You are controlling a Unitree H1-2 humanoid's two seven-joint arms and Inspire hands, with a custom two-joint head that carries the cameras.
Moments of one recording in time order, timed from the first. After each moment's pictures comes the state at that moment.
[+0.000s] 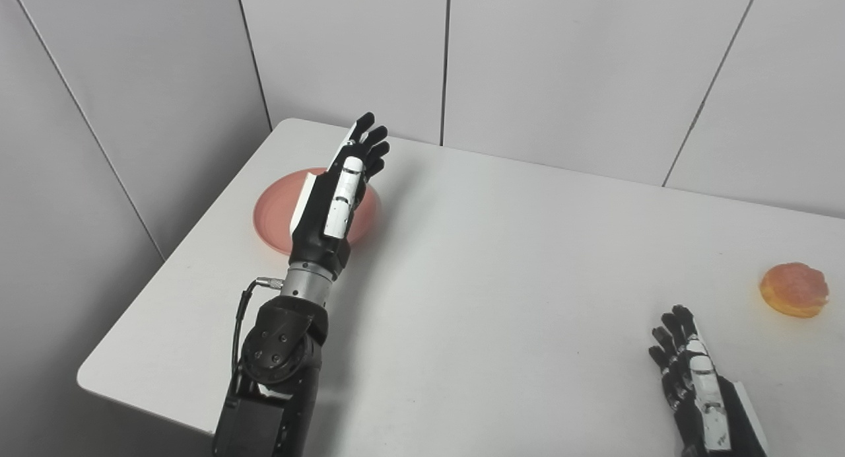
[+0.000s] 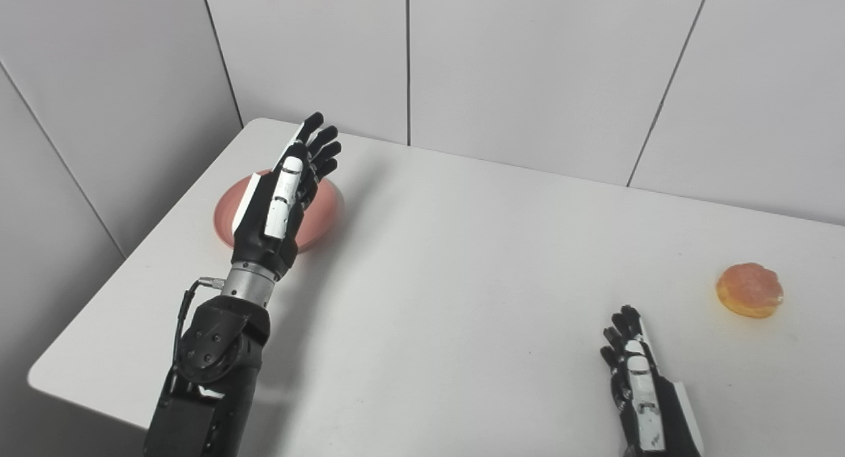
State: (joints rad) left arm -0.23 0.10 0.17 -0.27 -0.10 0.12 -0.01; right arm 0.00 -0.08 0.06 -0.19 0.17 0.14 0.17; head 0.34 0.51
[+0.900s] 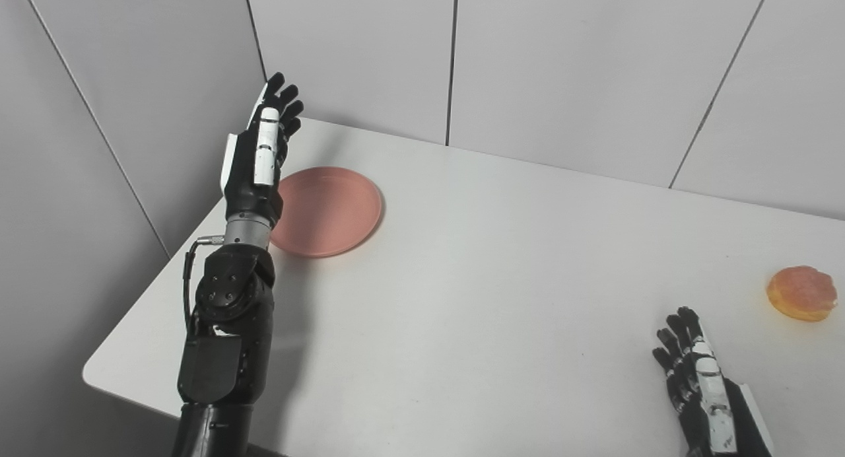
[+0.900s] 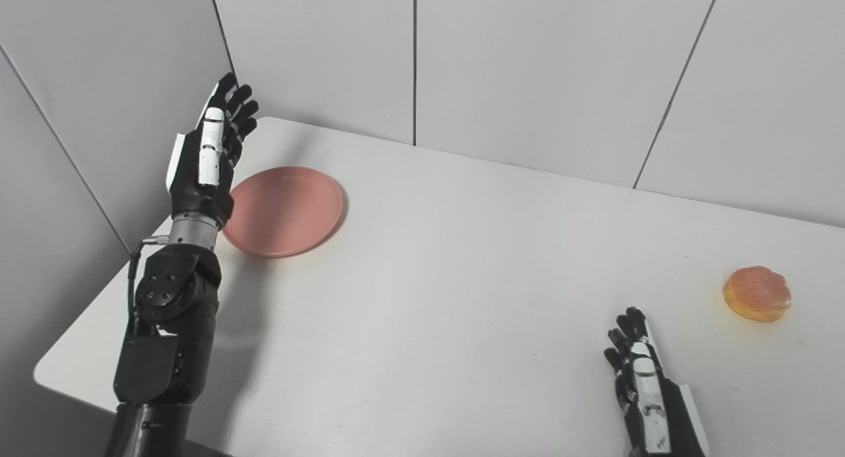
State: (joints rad) left arm -0.35 0.24 0.37 -0.06 -0.16 0.09 0.06; right arm 0.00 -0.08 0.06 -0.19 0.19 0.15 0.17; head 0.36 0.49
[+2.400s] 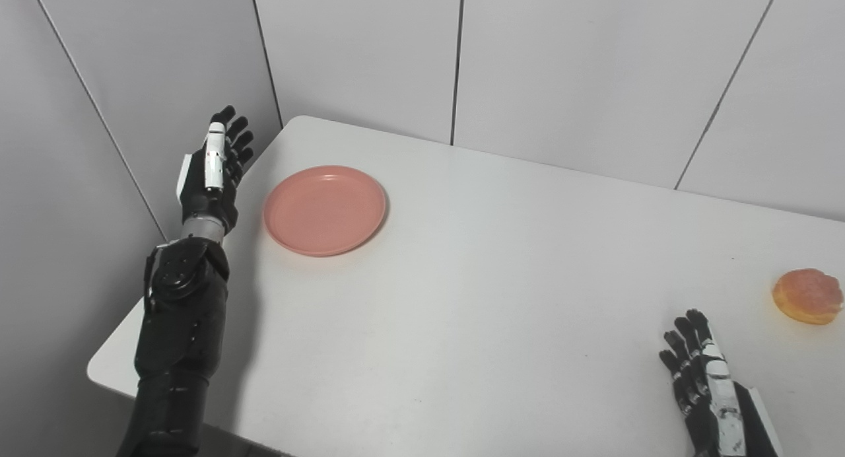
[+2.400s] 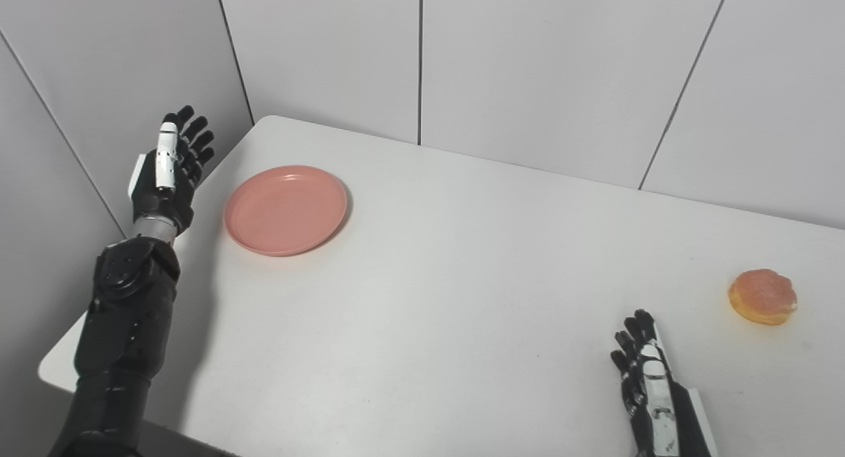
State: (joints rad) left arm -0.37 0.38 0.45 0.26 -0.33 0.10 0.03; right arm 0.00 -0.09 0.05 -0.19 0.21 0.15 0.17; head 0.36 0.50
